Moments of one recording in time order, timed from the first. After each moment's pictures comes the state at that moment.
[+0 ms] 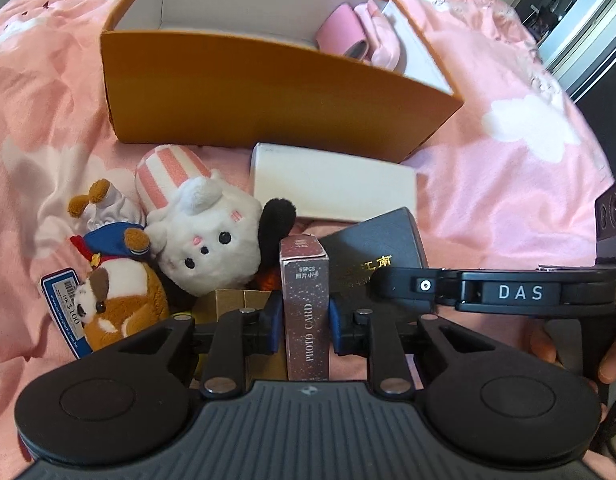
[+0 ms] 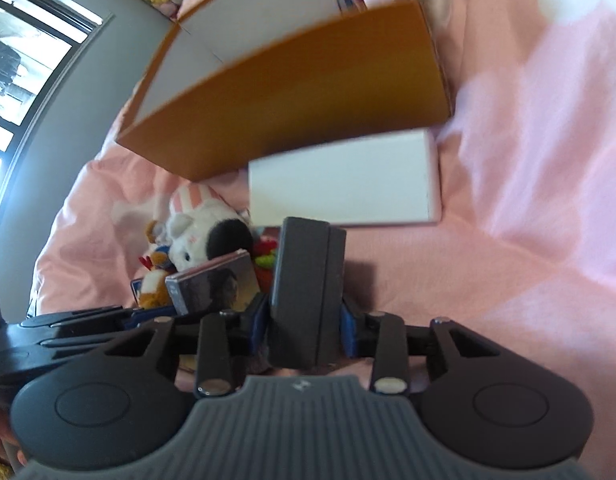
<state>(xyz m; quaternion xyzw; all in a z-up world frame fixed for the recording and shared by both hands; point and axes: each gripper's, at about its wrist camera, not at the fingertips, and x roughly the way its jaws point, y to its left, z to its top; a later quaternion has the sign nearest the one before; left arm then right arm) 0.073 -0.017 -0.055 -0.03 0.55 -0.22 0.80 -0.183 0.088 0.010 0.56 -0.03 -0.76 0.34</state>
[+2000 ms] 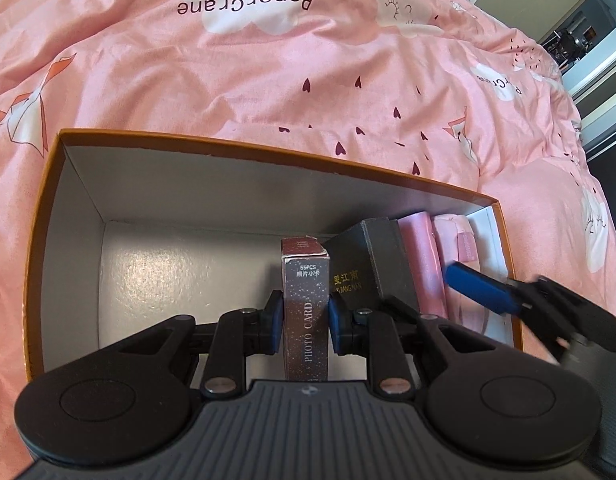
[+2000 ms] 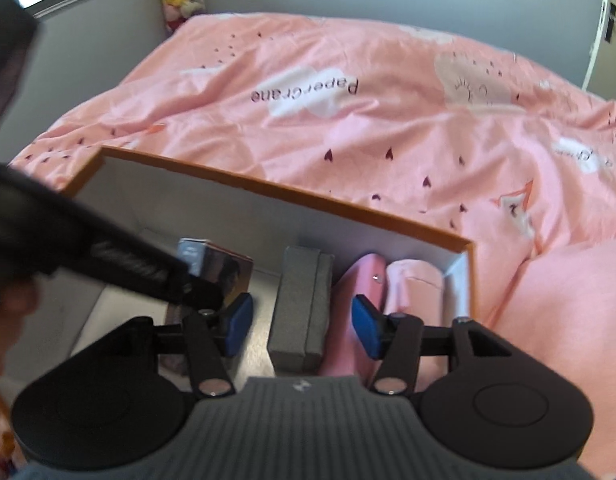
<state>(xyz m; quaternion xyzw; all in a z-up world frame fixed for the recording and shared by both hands) 0.359 -0.070 -0.048 -0.05 0.58 -0.21 0.78 -0.371 -0.067 0.076 0.37 0.20 -0.86 0.28</state>
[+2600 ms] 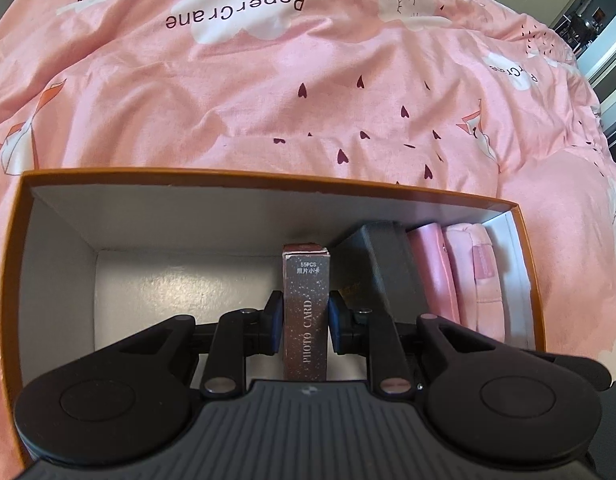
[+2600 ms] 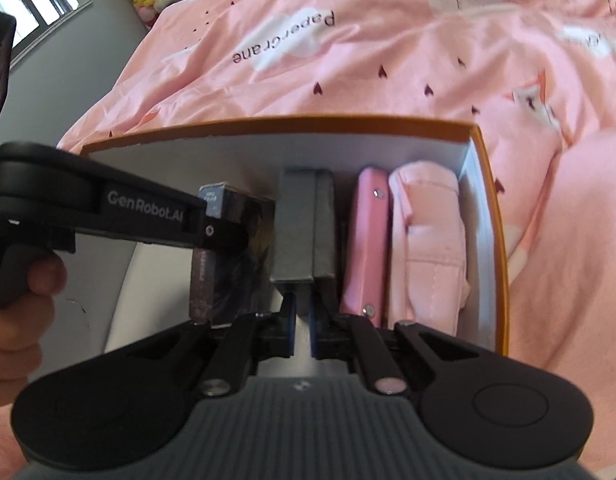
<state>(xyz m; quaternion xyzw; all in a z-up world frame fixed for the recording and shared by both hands) 0.368 -0.099 -0.056 -0.01 0.57 -0.19 0.80 -0.396 -0.043 0.041 0.48 0.08 -0.83 0.27</state>
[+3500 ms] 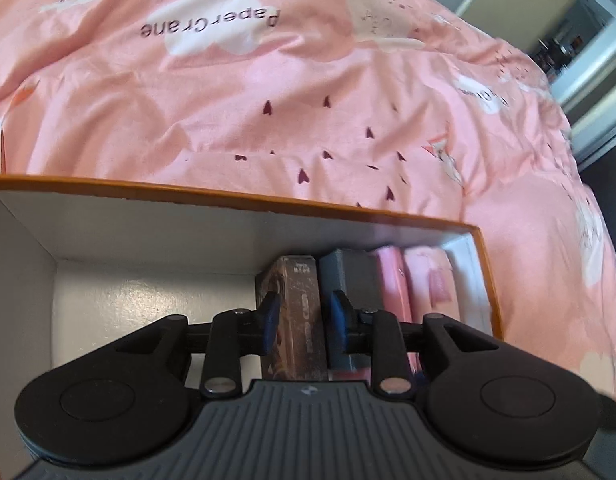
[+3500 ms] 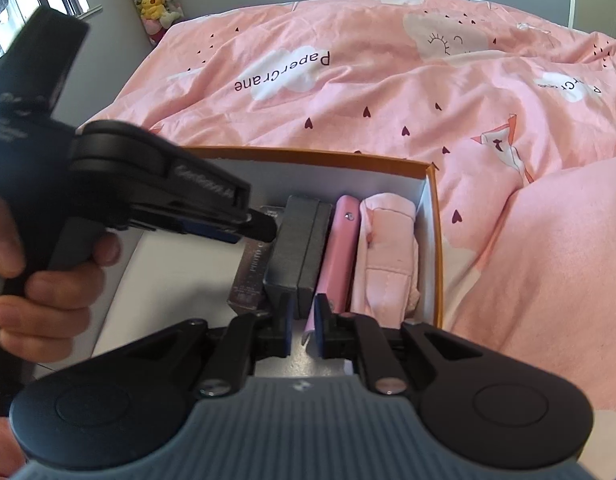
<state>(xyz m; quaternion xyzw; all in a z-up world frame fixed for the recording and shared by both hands) 0.363 -0.105 -0.051 -0.04 0.54 -0.24 0.80 -0.363 -0.027 0.074 0.42 0.11 -0.86 0.26</state>
